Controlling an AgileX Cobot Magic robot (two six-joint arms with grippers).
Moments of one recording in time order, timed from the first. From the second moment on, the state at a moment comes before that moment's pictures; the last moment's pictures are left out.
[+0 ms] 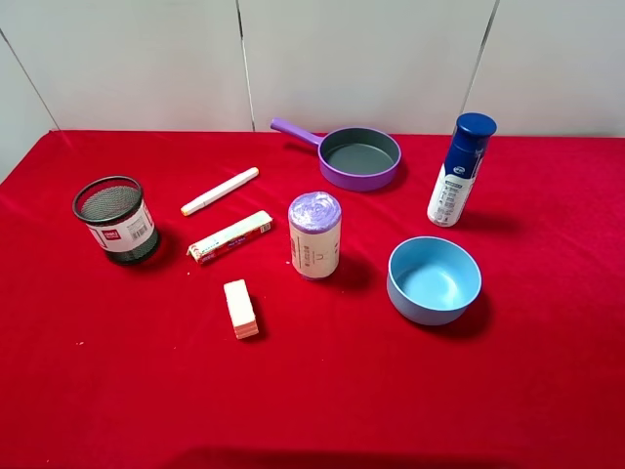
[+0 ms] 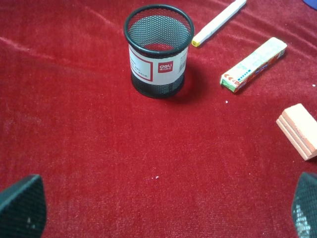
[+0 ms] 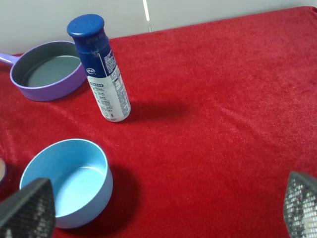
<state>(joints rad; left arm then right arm) 0.04 0.00 -0.49 -0.07 1.06 0.11 -0.10 -0.01 -0.50 0.11 1.02 0.01</state>
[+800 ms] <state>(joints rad) 0.04 0.00 -0.49 -0.07 1.06 0.11 -0.10 -0.01 -0.50 0.11 1.02 0.01</state>
